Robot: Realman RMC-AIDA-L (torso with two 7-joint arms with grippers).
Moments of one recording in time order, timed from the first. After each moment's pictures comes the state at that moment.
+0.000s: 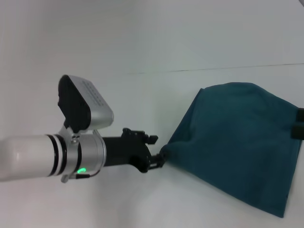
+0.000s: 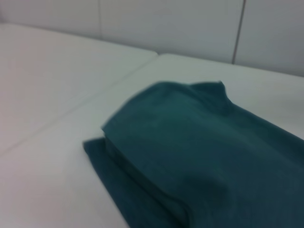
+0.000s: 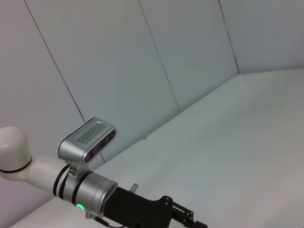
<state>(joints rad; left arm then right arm) -0.49 -2.17 1.49 0.95 1.90 0.92 -1.72 0.23 2.07 -0.52 -1.39 -1.83 -1.96 2.00</state>
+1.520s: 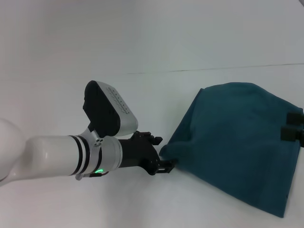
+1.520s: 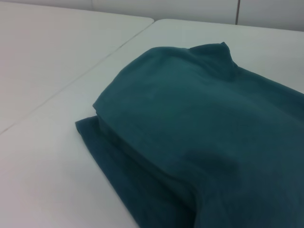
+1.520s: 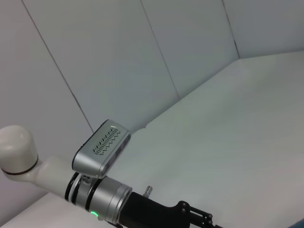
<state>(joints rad) -0.59 -2.17 1.62 0.82 1.89 0.74 -1.71 0.27 2.09 -0.50 -1.36 -1.90 -1.96 2.00</state>
